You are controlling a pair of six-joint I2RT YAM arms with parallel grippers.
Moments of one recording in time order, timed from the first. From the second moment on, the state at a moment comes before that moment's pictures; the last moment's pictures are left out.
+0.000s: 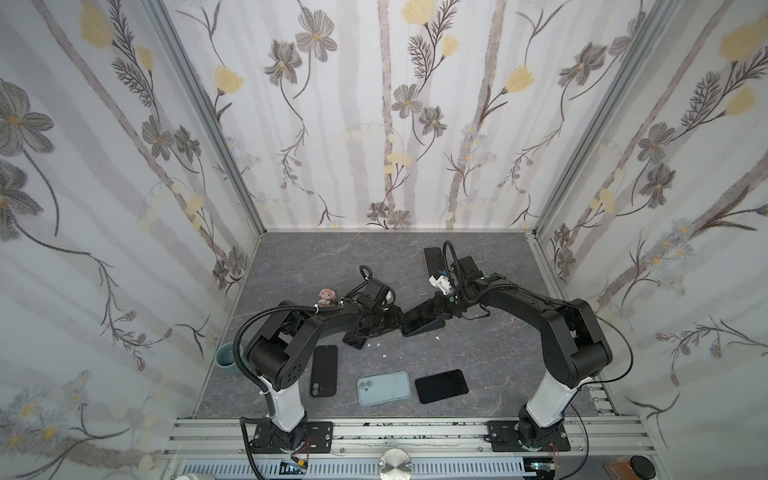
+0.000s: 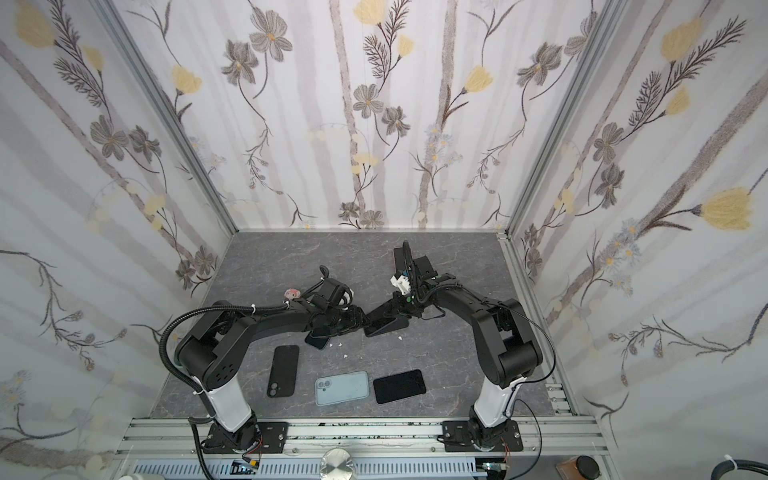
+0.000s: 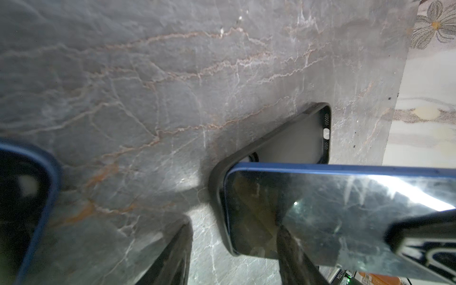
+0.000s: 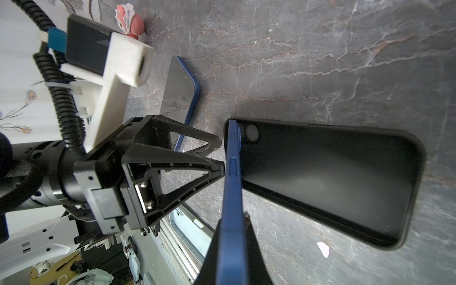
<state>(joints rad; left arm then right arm) -0.62 1.81 0.95 -0.10 0.41 -0.81 0.42 1.76 1.13 -0.52 -0.69 0.37</state>
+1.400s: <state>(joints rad) -0.64 1.78 0.96 -0.17 0.37 -0.76 0.41 1.77 1.06 -0.46 -0.54 0.42</state>
